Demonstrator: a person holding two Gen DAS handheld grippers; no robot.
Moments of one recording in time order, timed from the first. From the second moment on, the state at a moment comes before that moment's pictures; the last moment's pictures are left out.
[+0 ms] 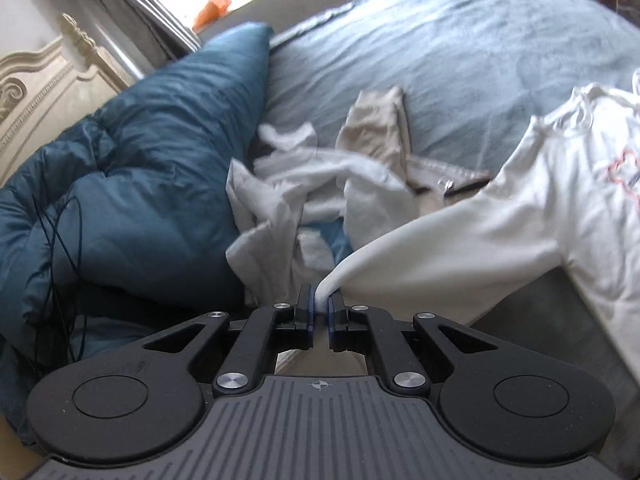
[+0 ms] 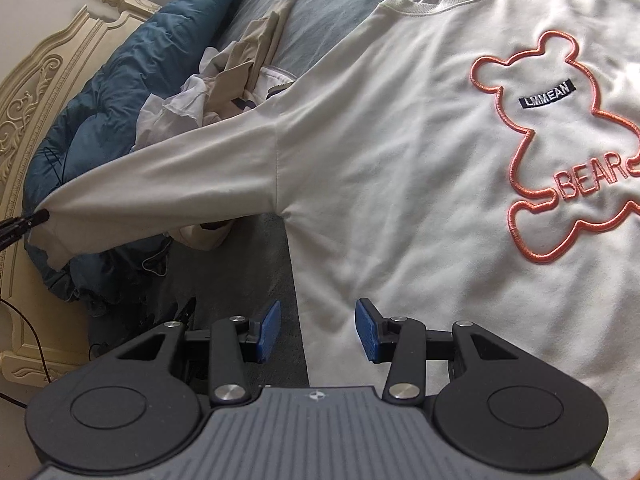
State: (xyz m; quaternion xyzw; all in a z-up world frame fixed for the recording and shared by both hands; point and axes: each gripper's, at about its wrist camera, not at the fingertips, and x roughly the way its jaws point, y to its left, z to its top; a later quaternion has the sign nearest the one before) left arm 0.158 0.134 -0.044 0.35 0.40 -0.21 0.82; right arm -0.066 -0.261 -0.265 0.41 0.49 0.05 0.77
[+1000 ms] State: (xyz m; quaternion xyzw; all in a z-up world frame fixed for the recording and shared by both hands) left arm 0.151 -0.077 -0.123 0.16 0.41 -0.25 0.86; right arm -0.113 -0.468 -0.192 0.35 0.36 -0.14 0.86
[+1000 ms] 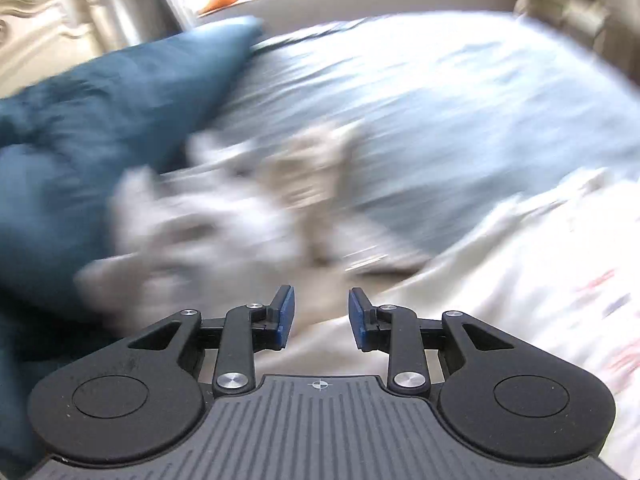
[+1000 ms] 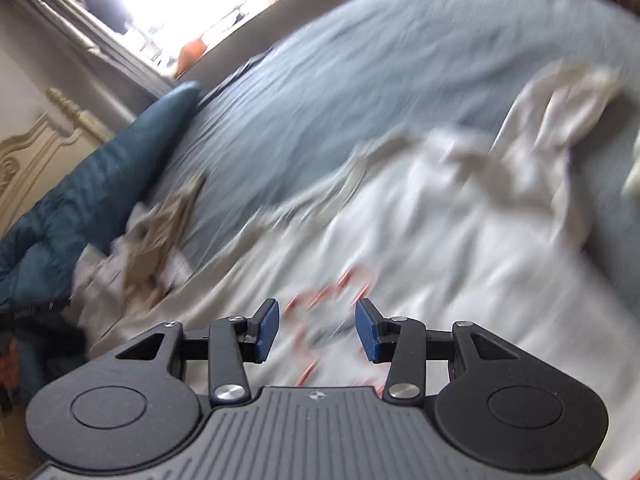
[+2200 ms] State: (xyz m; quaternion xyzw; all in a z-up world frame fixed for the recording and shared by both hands) left arm 0.016 -0.481 -0.333 0.13 0.44 -0.34 0.82; right arm -0.097 -0.896 -0.233 0.22 0.45 -0.20 0.84
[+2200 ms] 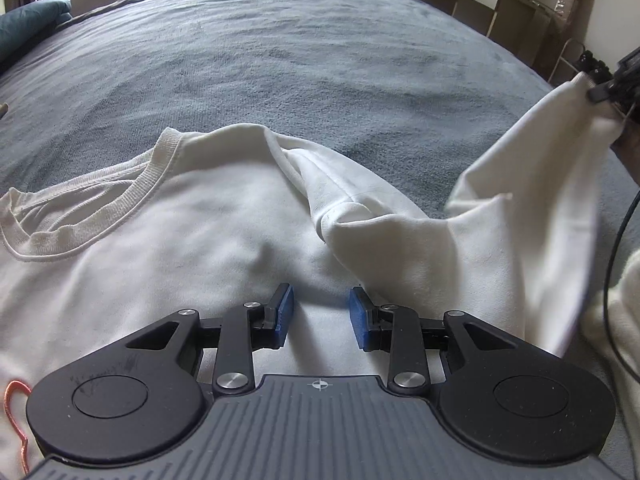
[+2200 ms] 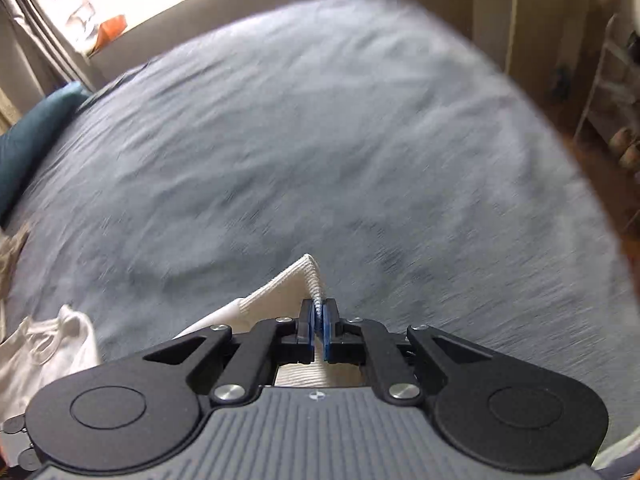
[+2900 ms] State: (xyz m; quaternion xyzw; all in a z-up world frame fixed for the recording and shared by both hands) left arm 0.002 -0.502 -0.325 0.21 0.40 -0.32 0.83; right arm -0.181 -0.975 -0.259 0.19 0.48 -0.38 0.77
